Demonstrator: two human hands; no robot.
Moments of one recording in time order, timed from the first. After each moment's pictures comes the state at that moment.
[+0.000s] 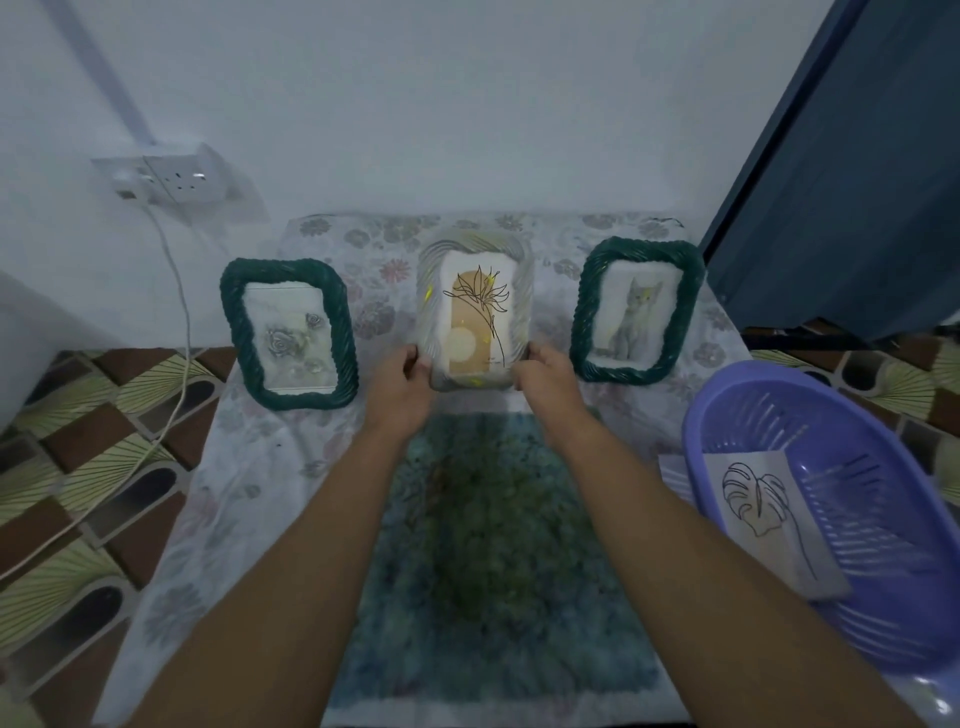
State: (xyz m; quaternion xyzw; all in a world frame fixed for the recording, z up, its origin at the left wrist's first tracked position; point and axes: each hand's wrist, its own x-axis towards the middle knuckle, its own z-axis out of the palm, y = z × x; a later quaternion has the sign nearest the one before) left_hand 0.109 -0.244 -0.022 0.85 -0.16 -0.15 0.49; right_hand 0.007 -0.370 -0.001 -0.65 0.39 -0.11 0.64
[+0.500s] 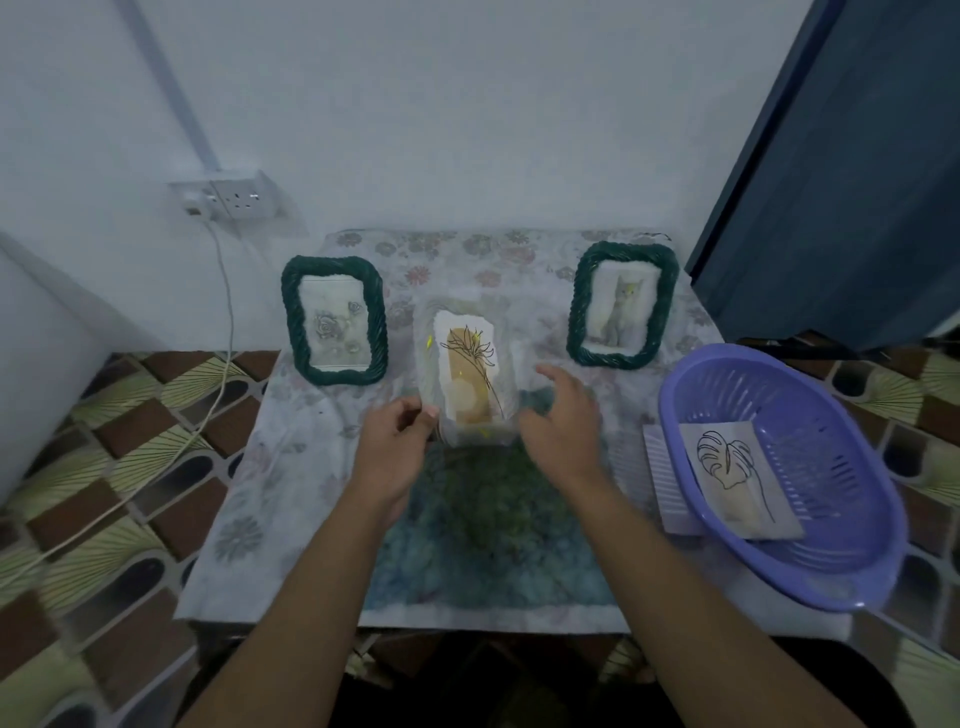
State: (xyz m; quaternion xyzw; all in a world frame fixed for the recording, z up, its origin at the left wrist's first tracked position) left_hand 0.006 -0.152 0.010 0.71 -0.09 -0.21 0.66; right_hand -0.097 -0.294 0.034 -0.79 0.36 -0.17 0.46
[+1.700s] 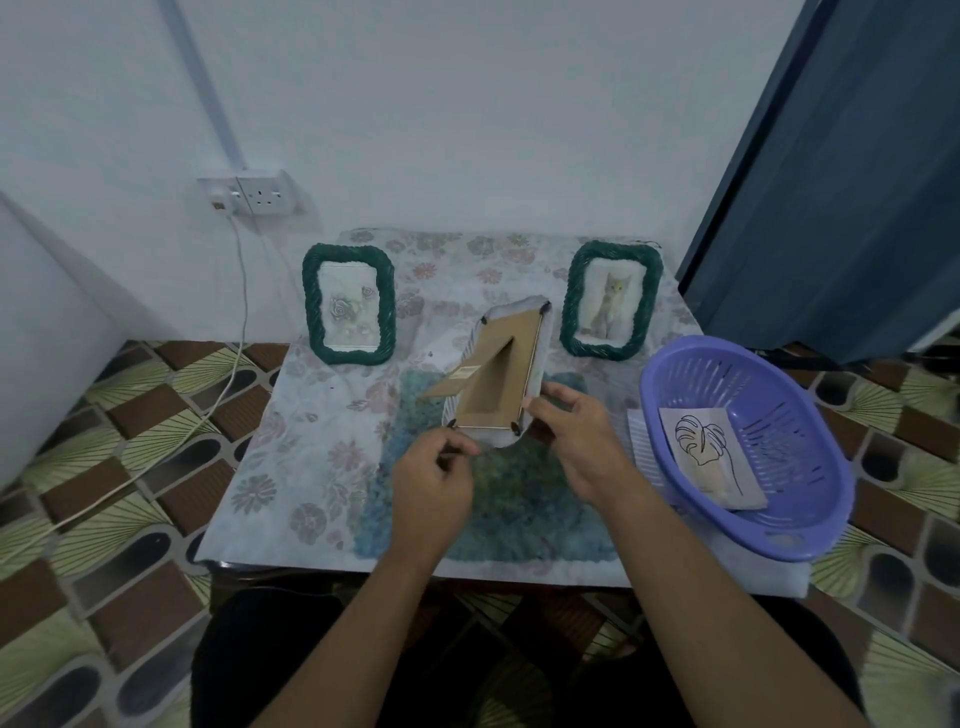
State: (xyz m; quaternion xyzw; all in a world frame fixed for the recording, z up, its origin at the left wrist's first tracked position) left_hand -0.097 -0.124 0.016 0.79 -0.21 -0.04 0.58; right_hand -0.141 -0.289 0.033 -0.57 0.30 -0.15 0.75
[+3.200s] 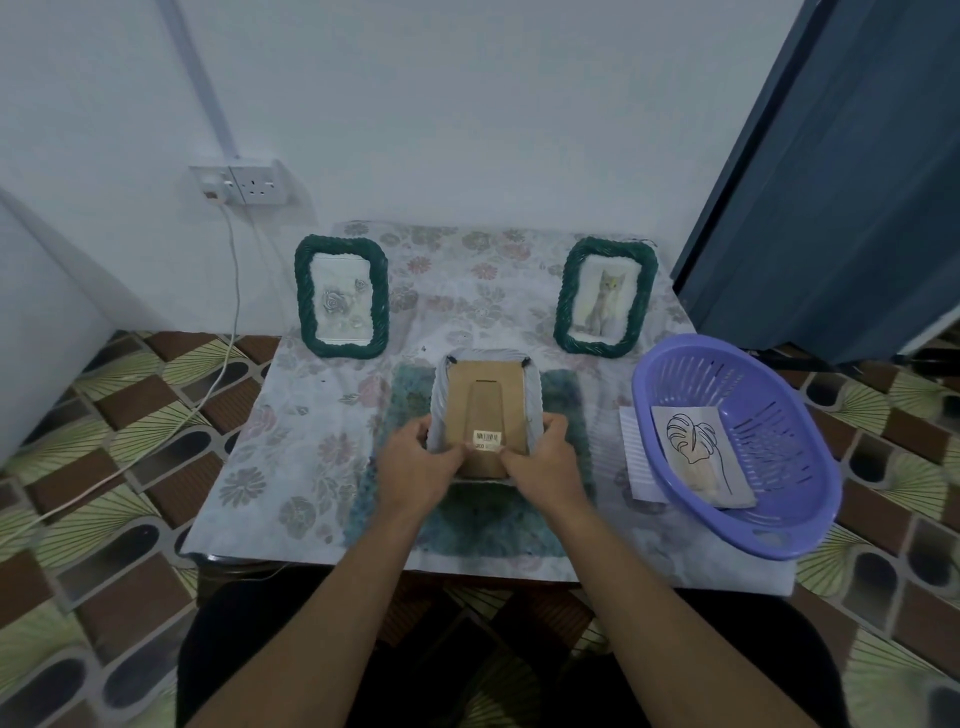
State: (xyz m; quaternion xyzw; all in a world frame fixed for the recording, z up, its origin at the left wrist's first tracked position) left_hand -0.066 -0.134 -0.001 0.85 -0.12 -0.12 0.49; right_hand -0.149 -0.264 -0.006 -0.75 0.41 -0.08 0.51
